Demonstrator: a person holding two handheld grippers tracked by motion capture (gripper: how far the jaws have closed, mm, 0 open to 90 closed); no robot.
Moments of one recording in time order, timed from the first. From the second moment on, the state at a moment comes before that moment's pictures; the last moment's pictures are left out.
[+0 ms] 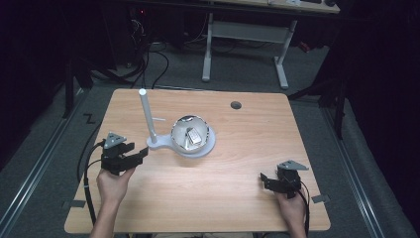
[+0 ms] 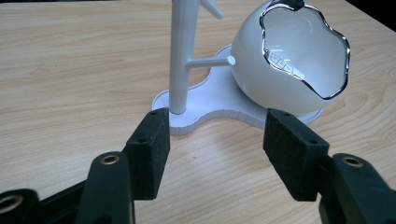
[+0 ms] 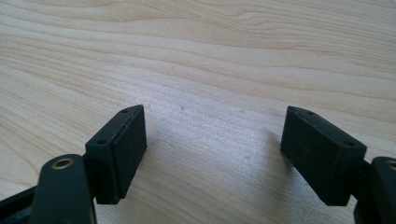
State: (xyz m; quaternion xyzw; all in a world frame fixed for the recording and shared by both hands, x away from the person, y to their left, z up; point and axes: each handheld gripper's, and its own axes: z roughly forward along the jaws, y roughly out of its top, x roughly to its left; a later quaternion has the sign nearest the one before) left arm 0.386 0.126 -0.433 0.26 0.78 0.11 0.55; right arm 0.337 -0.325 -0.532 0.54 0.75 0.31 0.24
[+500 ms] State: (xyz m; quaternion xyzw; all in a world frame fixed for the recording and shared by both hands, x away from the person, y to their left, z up) left arm 0.380 0.132 -0.441 0.25 0.79 0.10 0.54; right arm 0.337 -0.325 -0.532 0.54 0.75 0.31 0.24
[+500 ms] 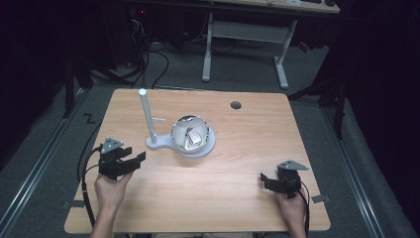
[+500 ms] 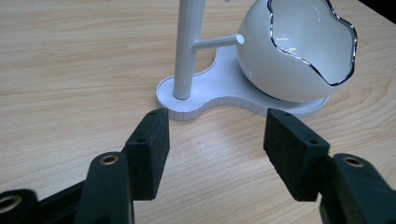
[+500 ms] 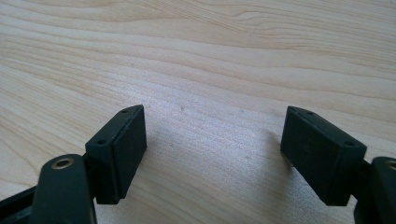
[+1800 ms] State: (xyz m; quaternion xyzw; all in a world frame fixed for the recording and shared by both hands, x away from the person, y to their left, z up) left arm 0.366 0.146 -0.469 0.24 0.81 0.09 0.53; right arm 0.337 -0.324 -0.532 0.54 0.75 0.31 0.24
